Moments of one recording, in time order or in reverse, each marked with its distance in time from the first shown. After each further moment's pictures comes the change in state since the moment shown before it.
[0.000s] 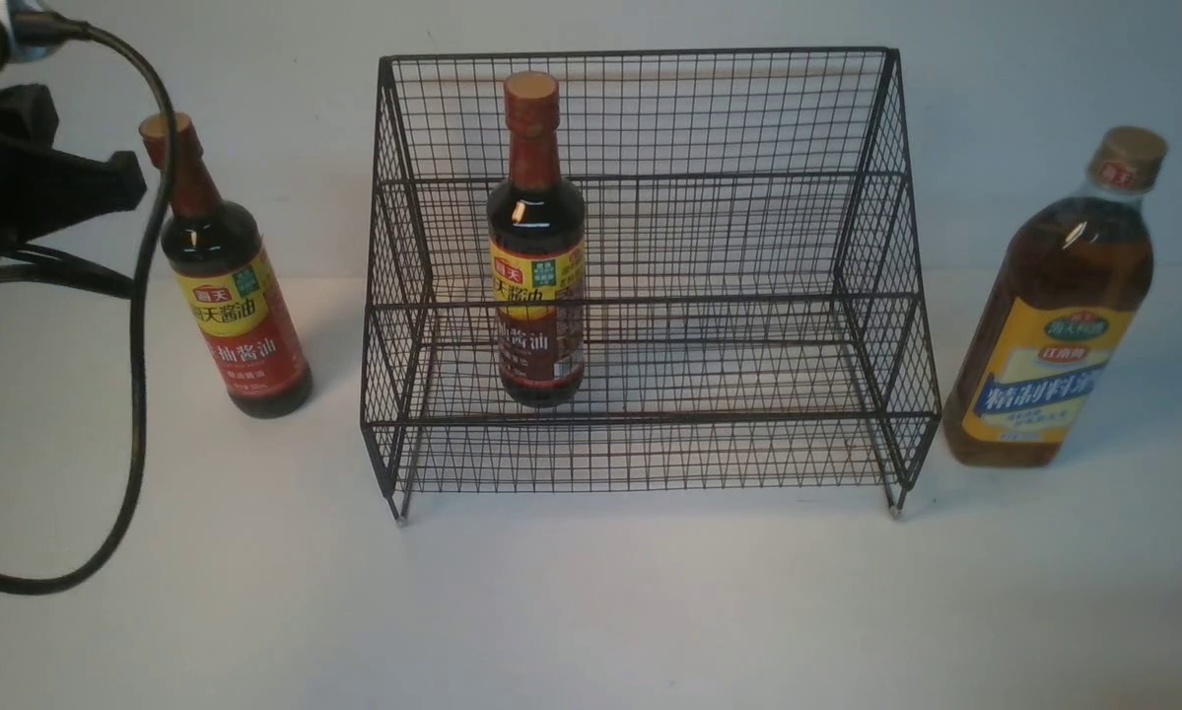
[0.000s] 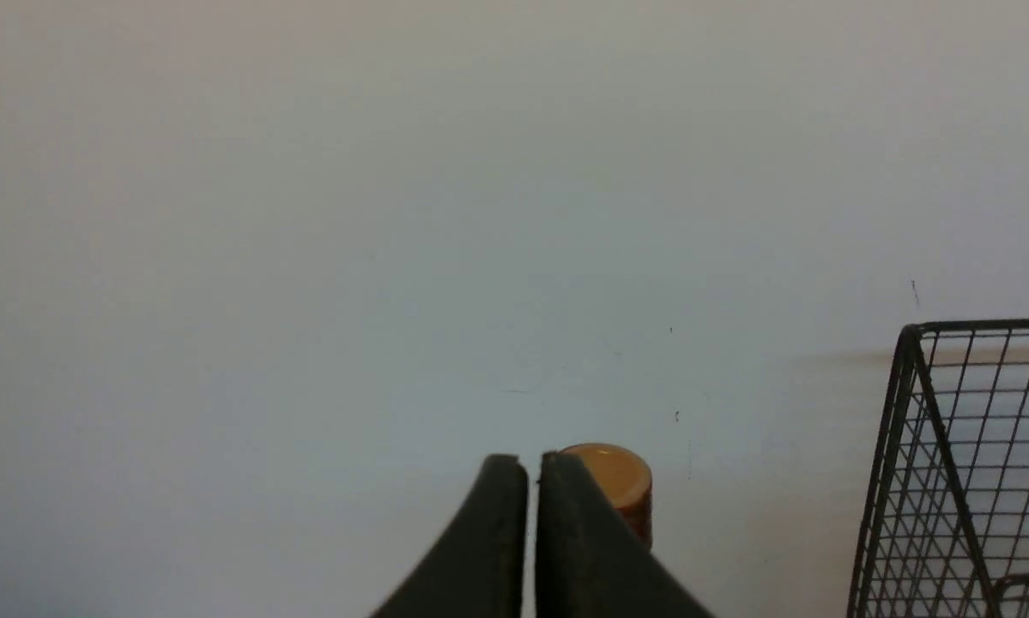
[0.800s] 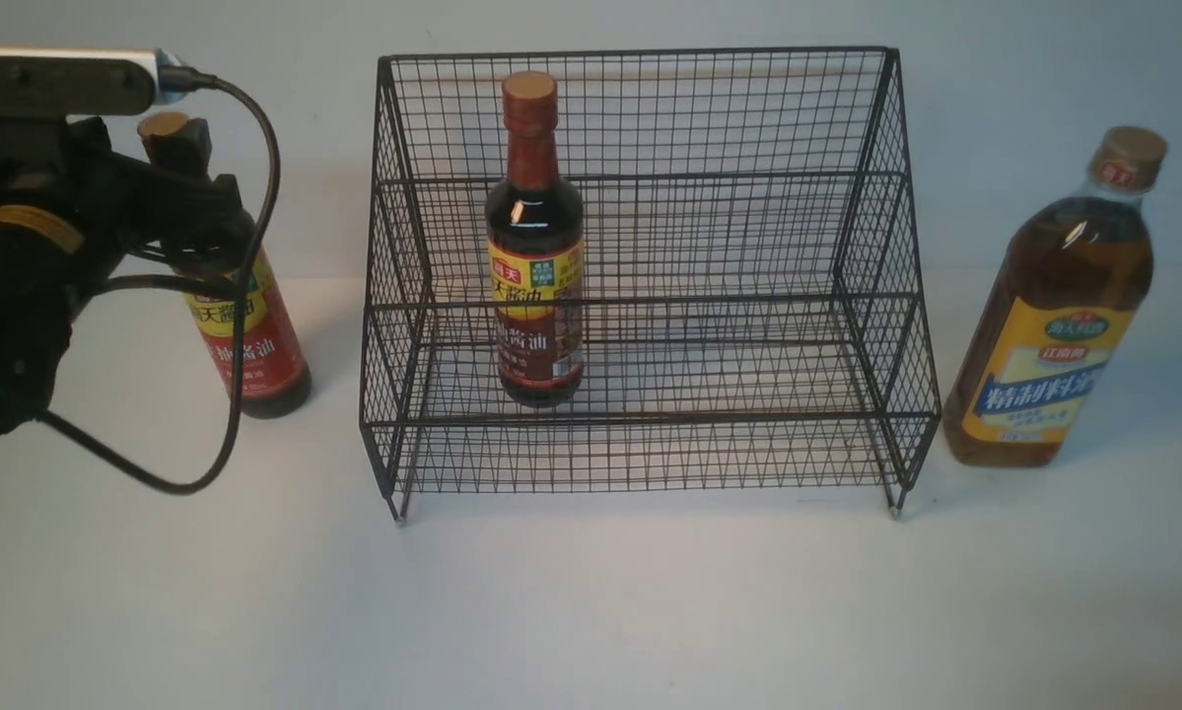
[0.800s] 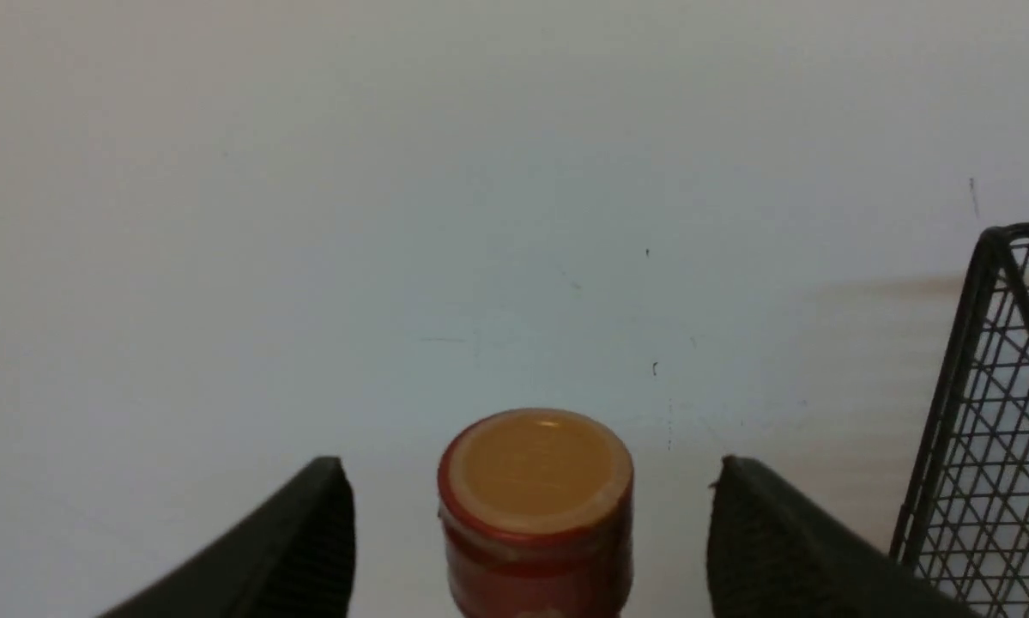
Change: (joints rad) right arm 0.000 0.000 0.000 0.000 0.000 0.000; left arm 0.000 0.352 -0.153 0.104 -0.139 -0.142
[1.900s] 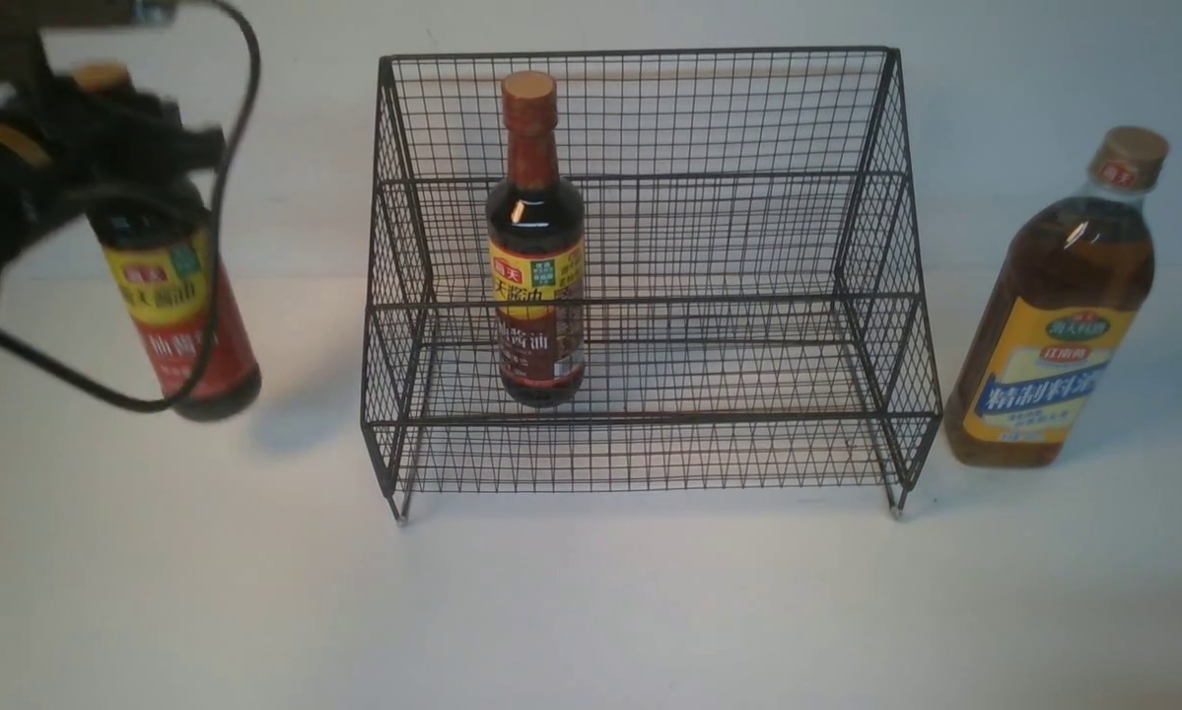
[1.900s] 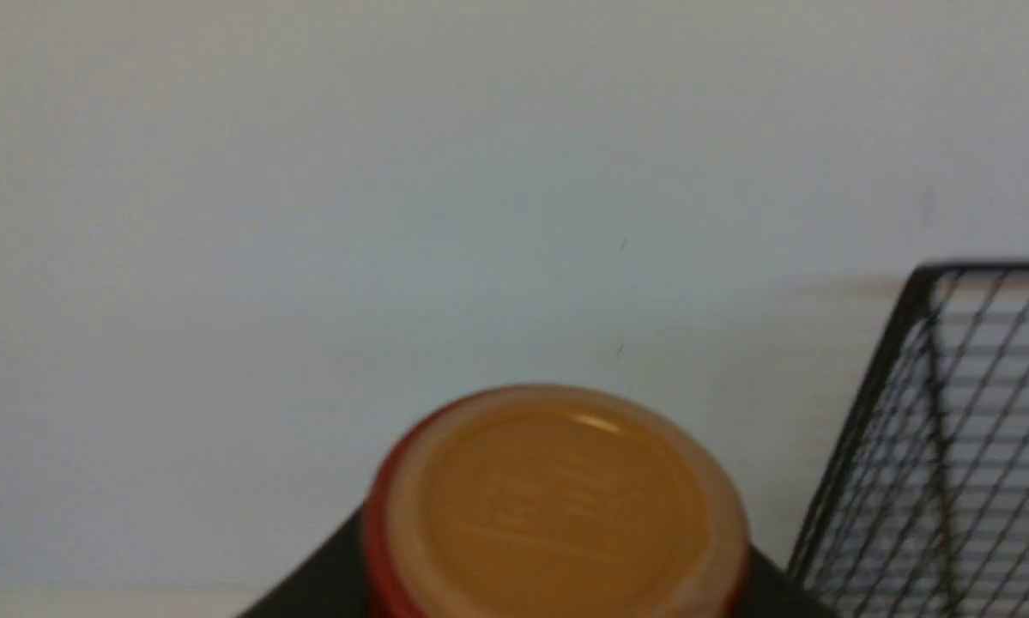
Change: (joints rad) right arm 0.000 0.000 0.000 0.000 0.000 0.000; left arm -0.031 -0.193 -0.119 -0.039 0.399 0.003
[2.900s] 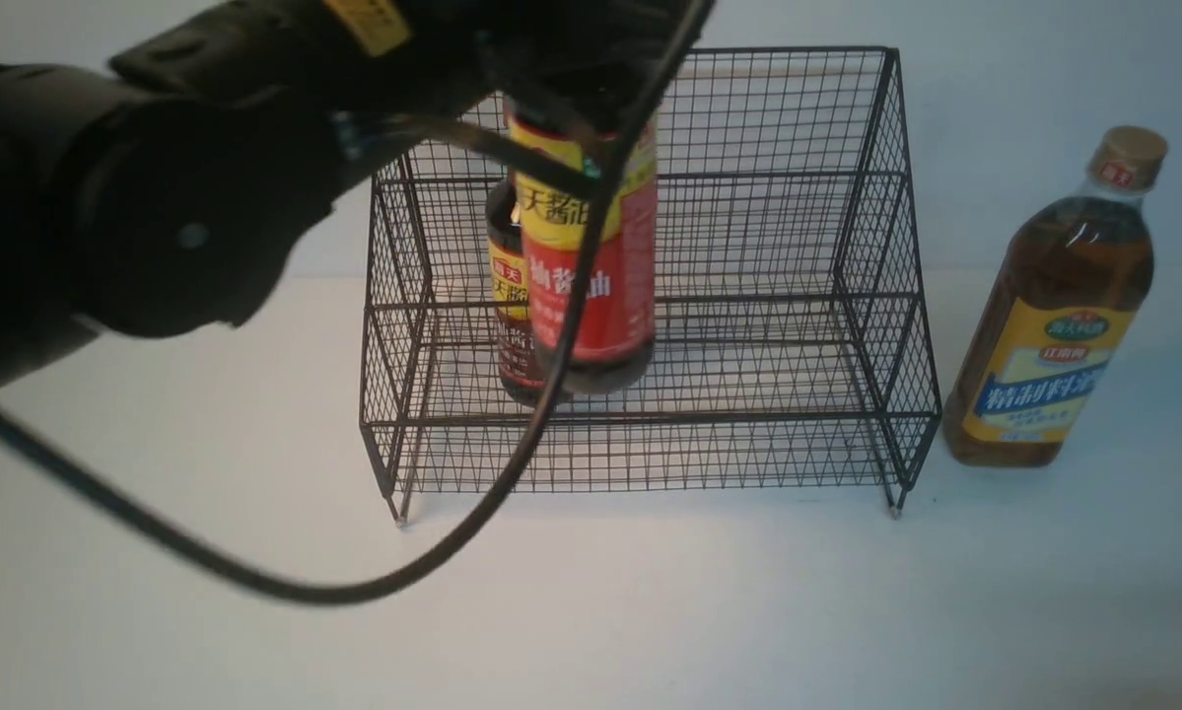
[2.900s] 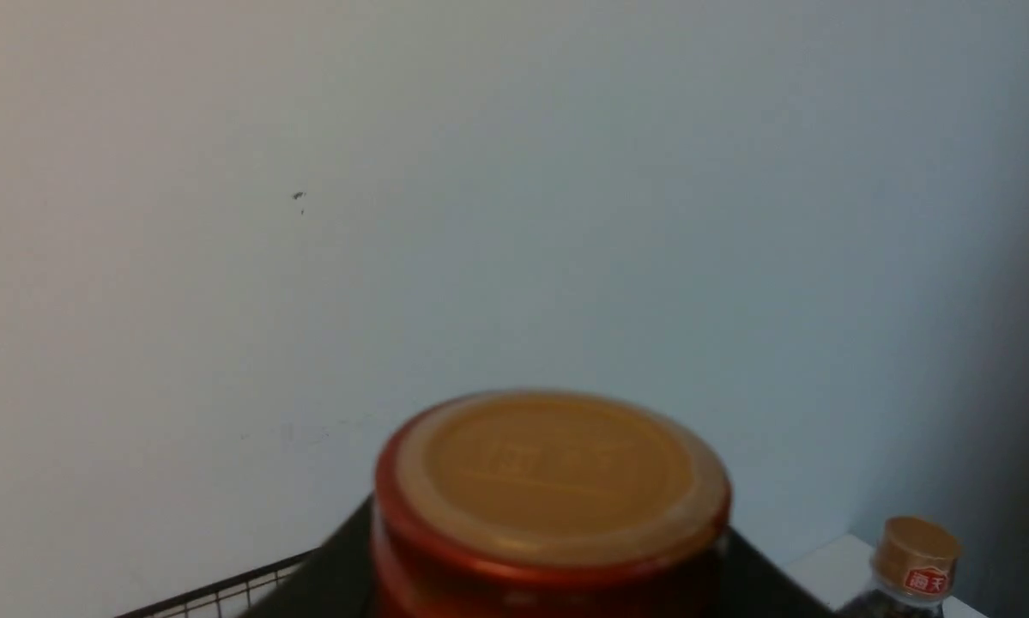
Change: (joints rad) right arm 0.000 0.000 0.000 0.000 0.000 0.000; left arm -0.608 -0.006 -0.201 -0.056 -0.066 0.008
